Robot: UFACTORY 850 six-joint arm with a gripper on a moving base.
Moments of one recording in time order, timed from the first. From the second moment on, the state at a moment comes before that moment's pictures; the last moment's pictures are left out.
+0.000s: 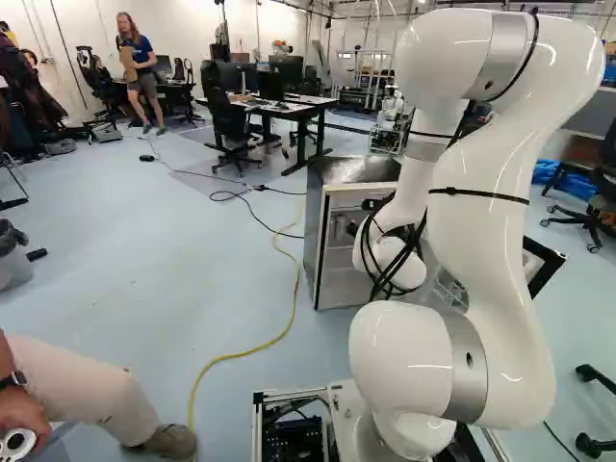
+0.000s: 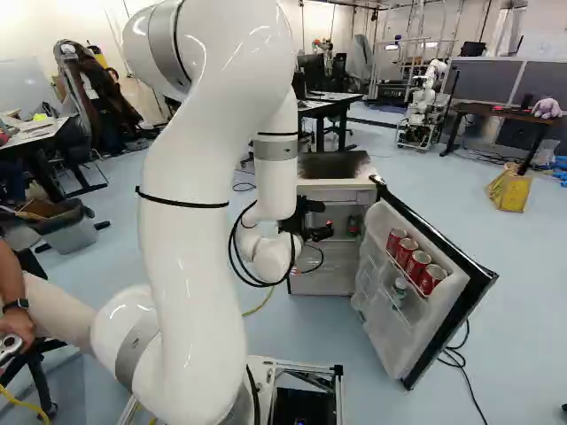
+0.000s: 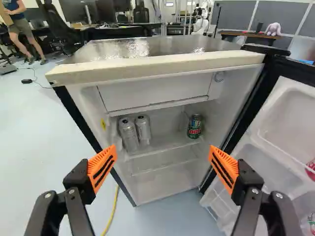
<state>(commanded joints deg) -20.1 -30.3 -22.4 -8.3 77.5 0.0</state>
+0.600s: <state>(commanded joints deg) -20.1 -36.4 -24.9 -10.4 77.5 0.0</state>
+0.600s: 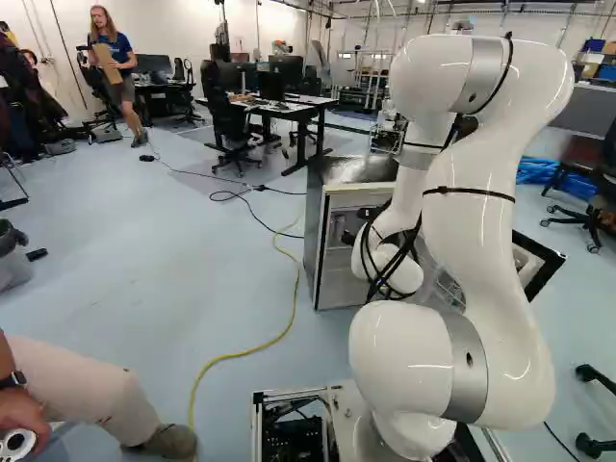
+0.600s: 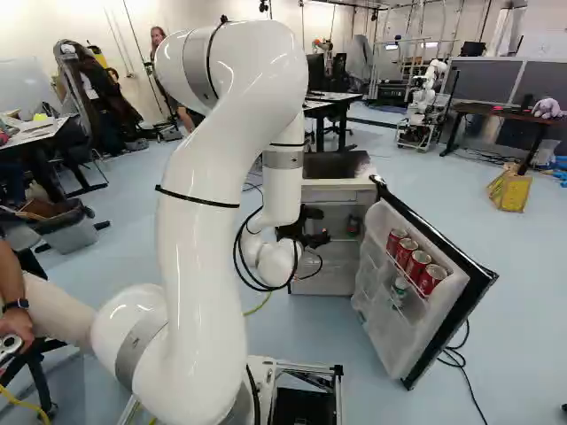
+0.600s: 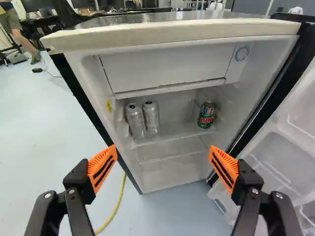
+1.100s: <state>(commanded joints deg) -20.1 -37.0 -25.2 -9.0 77.5 0.0</state>
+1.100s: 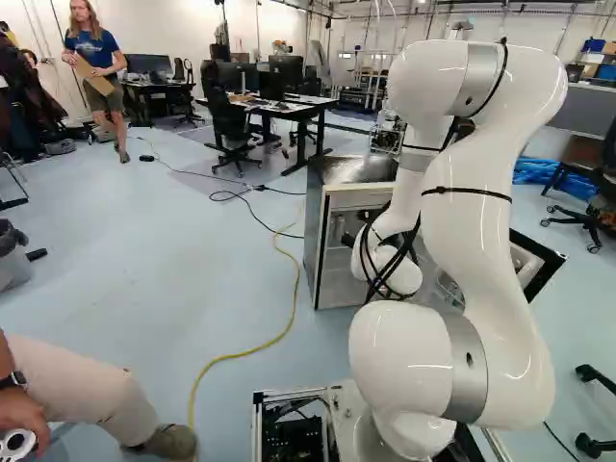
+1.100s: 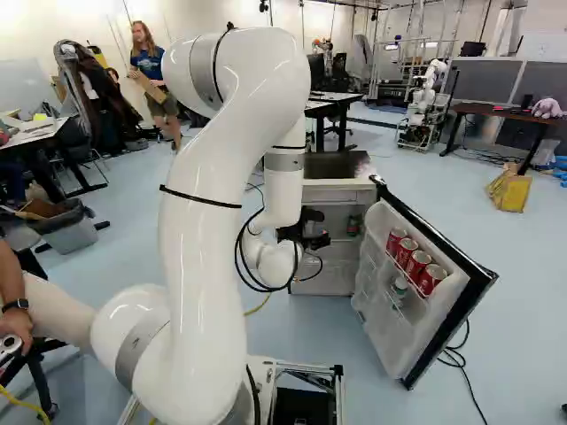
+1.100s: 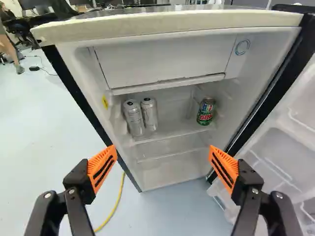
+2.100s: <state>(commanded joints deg) -21.1 -36.1 -23.9 6.8 80.0 0.0</state>
